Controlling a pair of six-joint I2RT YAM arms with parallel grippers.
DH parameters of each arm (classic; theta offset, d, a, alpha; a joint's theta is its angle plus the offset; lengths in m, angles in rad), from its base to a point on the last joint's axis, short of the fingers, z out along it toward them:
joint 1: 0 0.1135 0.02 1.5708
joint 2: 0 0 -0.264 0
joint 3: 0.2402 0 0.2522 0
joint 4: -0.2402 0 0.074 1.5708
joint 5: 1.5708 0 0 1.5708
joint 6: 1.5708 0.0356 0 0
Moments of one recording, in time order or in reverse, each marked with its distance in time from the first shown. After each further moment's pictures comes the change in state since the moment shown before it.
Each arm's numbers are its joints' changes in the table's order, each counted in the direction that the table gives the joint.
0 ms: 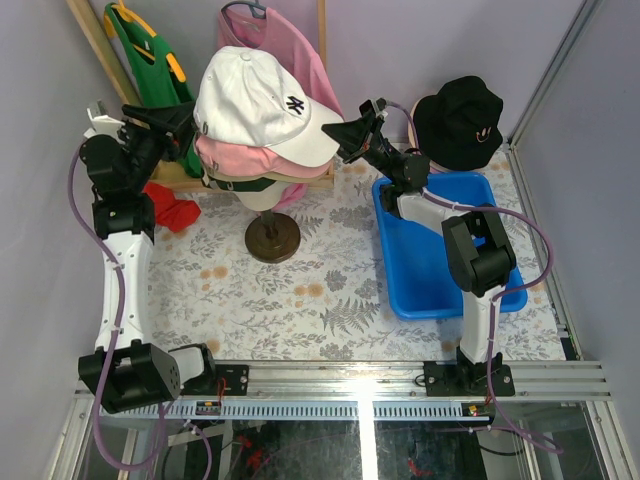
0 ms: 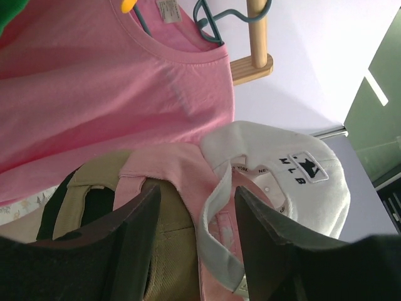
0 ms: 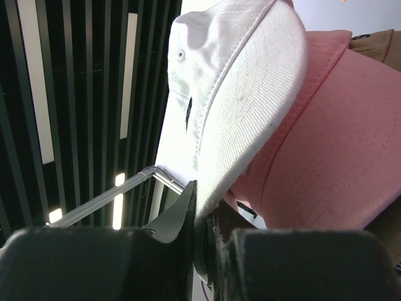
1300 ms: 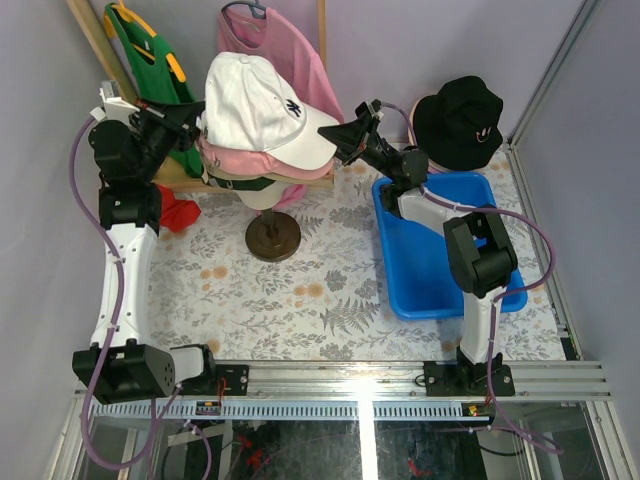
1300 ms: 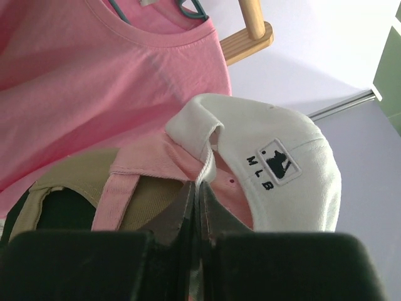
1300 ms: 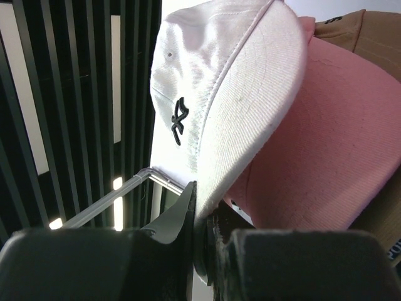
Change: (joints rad) left arm -0.106 -0.044 0.112 -0.072 -0.043 0.164; right arm 0.001 0.009 0.000 -0.077 -0.047 0.002
